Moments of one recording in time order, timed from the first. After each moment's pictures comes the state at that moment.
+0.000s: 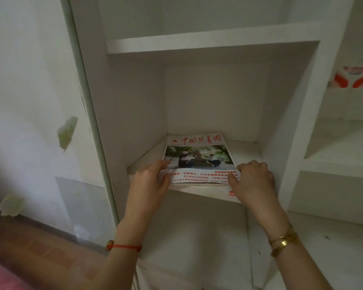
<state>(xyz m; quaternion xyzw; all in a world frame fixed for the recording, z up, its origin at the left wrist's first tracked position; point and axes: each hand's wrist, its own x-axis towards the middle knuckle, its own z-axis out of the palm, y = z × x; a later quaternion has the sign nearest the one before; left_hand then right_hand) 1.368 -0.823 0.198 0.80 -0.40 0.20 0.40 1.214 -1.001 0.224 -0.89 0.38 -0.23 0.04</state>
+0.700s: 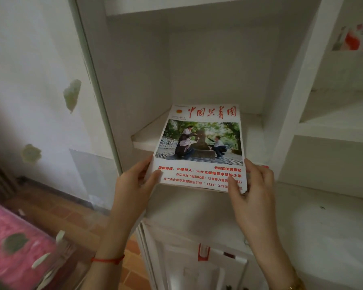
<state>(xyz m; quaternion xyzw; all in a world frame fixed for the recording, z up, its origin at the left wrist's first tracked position) 1.309 -0.761 0.166 0.79 -0.32 0.08 0.52 1.147 -0.926 0.163 -0.79 0.28 -0.46 0.31</state>
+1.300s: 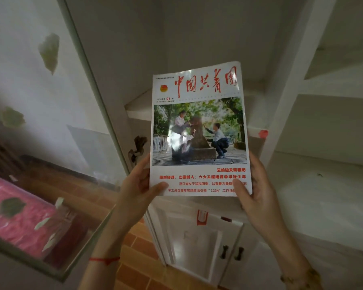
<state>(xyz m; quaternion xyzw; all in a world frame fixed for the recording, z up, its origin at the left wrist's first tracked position) 1.285 -0.737 0.091 0.67 -0.34 -0.14 0.65 1.103 -0.940 0.091 -0.76 0.12 -0.38 0.52</state>
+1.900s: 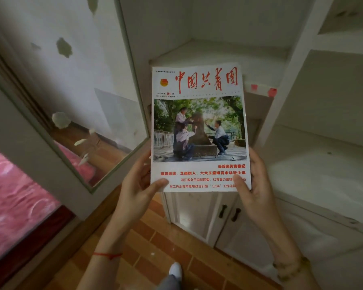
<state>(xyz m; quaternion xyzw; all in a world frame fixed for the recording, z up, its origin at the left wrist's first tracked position) 1.163 -0.663 0.053 0.69 -0.26 -0.08 0.67 1.033 -0.899 0.046 -0.76 0.07 -0.30 0.57</state>
